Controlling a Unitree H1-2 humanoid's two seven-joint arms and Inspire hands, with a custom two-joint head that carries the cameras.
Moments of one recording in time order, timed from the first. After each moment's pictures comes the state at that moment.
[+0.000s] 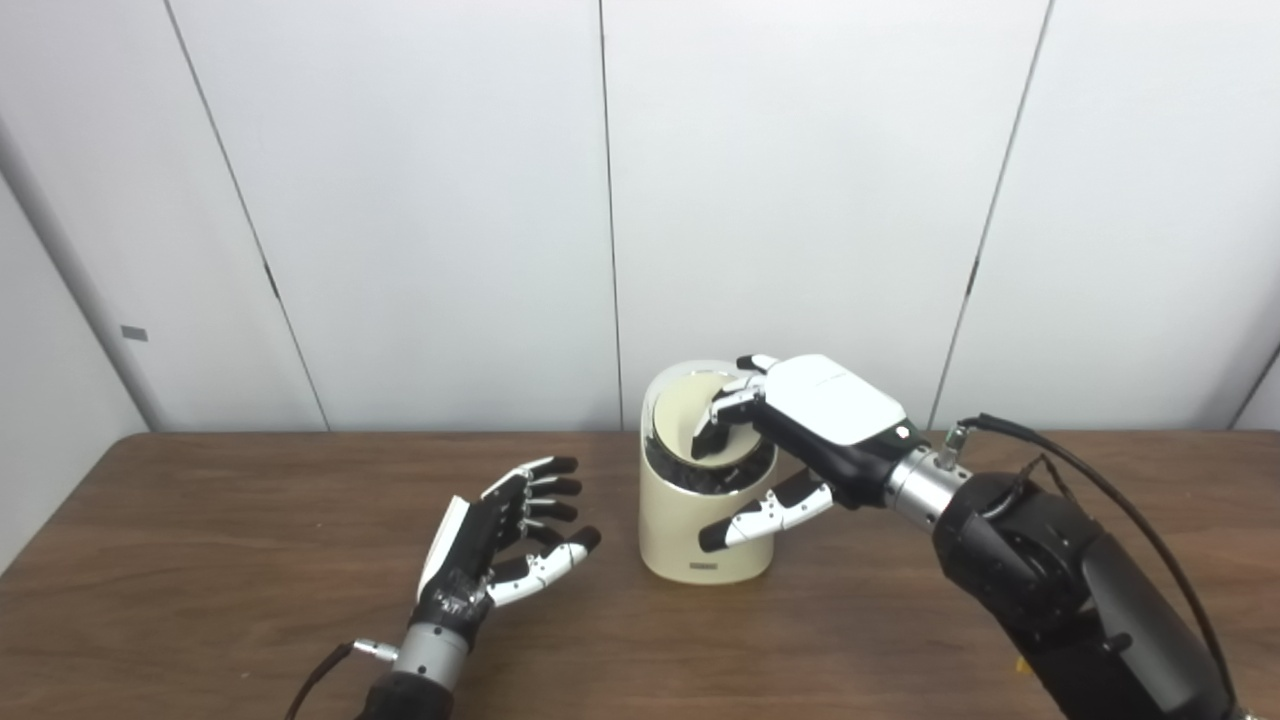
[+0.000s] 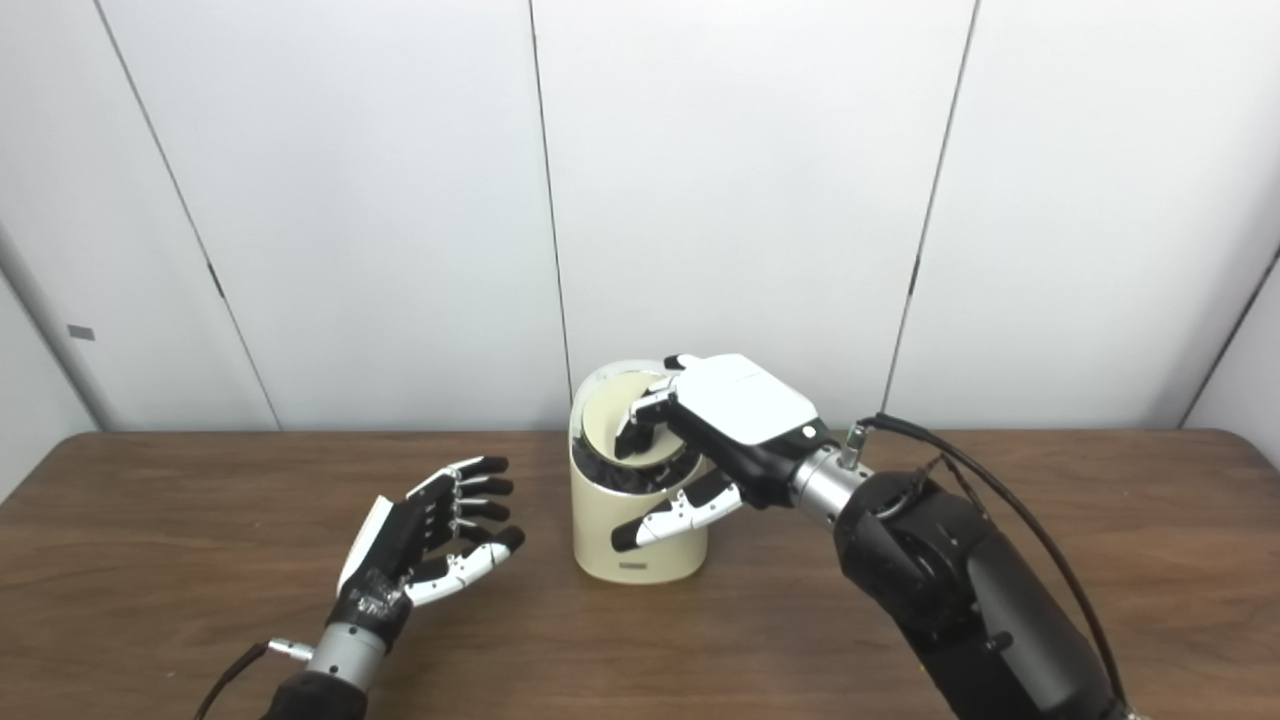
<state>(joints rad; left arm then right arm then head) -0.29 0.14 -0.04 0.14 0.12 -0.09 -0.03 -0.66 -0.39 0.36 -0.11 -0.75 -0.05 0.39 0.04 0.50</state>
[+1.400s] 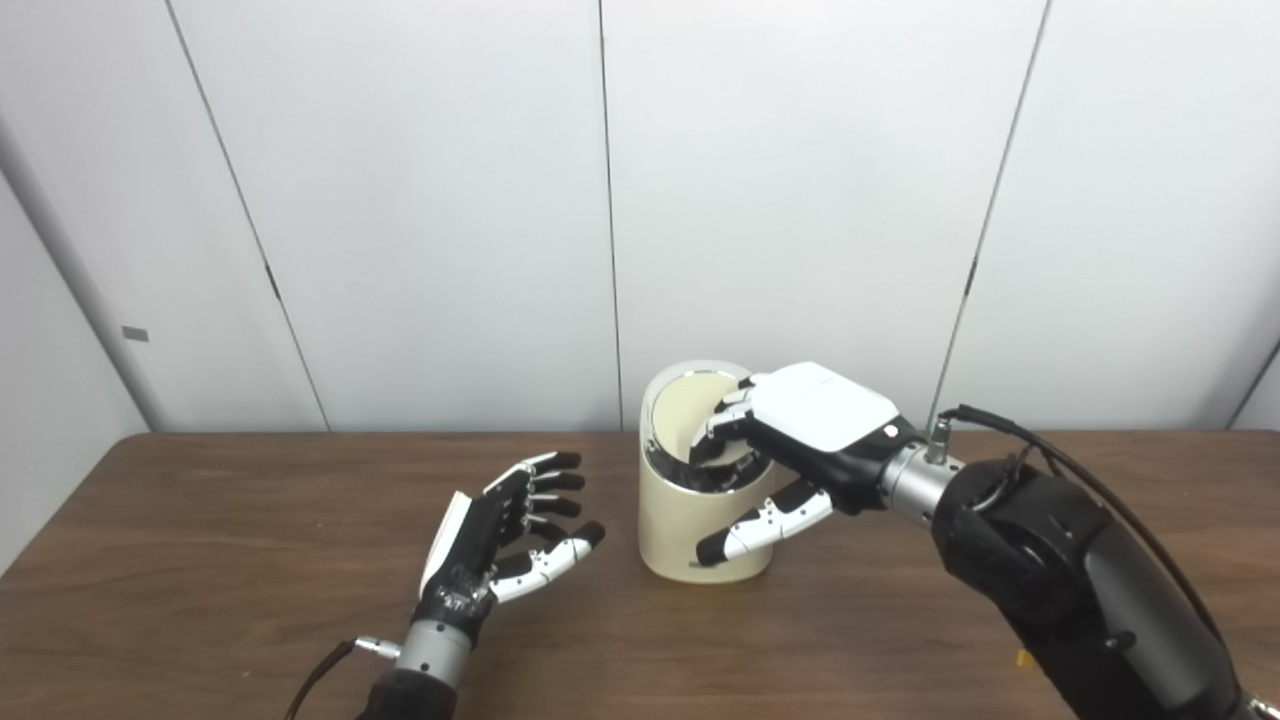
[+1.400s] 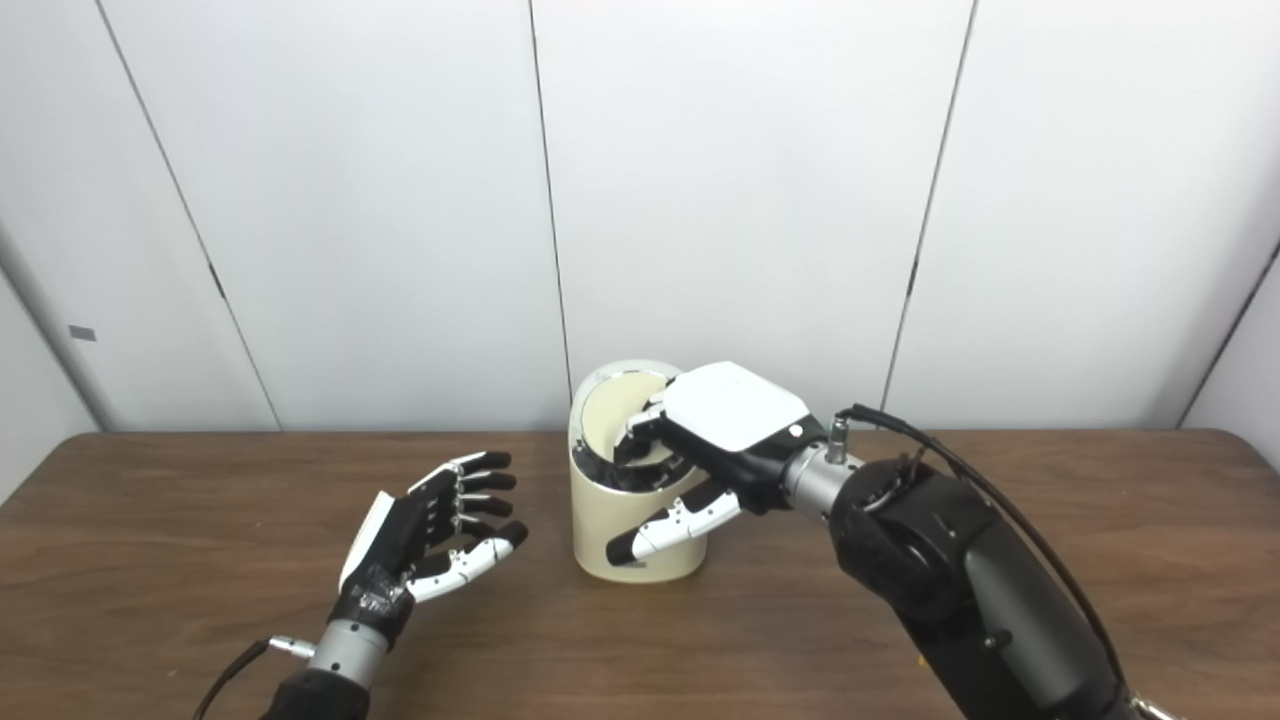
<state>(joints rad) -0.28 0.13 -0.04 0.10 0.12 -0.05 -0.03 -0.69 -0.40 0.38 -0.17 -0.83 0.03 0.59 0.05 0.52</state>
